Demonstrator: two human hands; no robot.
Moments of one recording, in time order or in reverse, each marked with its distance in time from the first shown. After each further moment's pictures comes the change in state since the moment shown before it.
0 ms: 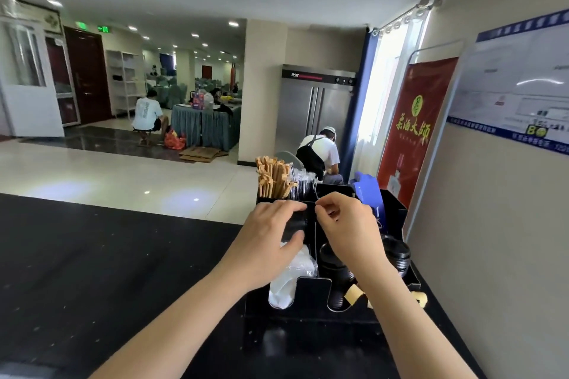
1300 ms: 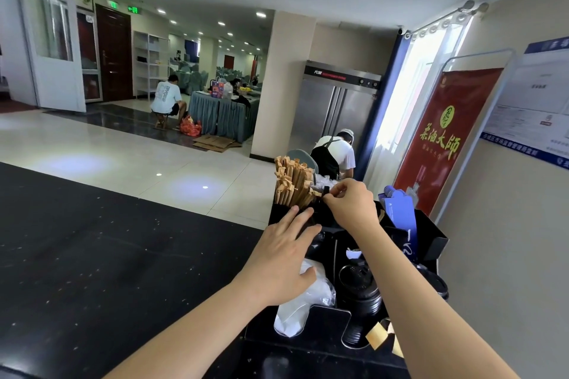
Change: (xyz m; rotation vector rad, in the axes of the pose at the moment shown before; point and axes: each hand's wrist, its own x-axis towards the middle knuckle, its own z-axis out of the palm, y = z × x) left_hand 0.032 -0.061 0.060 0.283 -0.201 -0.015; right_hand 0.116 0.026 0.071 -0.063 -0.117 0.160
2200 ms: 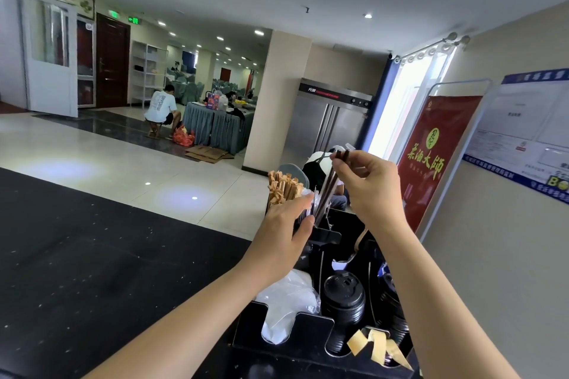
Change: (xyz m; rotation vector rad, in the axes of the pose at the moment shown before) left_hand 0.012 0.021 -0.048 -0.558 0.371 -0.089; right_hand -0.046 -0.063 -0.094 0.441 0.186 -0.345
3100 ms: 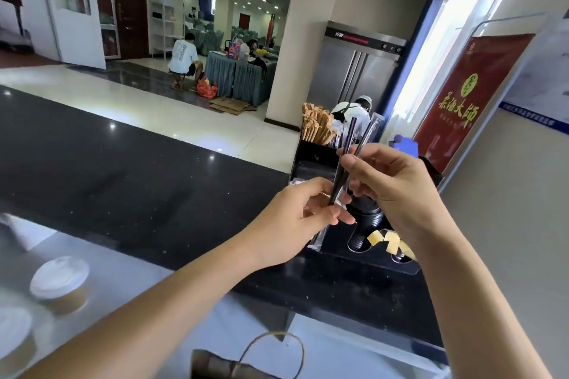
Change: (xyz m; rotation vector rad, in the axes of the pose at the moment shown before) left_hand -0.142 0.070 -0.061 -0.414 -0.278 -0.197; right_hand -0.149 -0.058 -0.031 0.453 -0.371 0.242
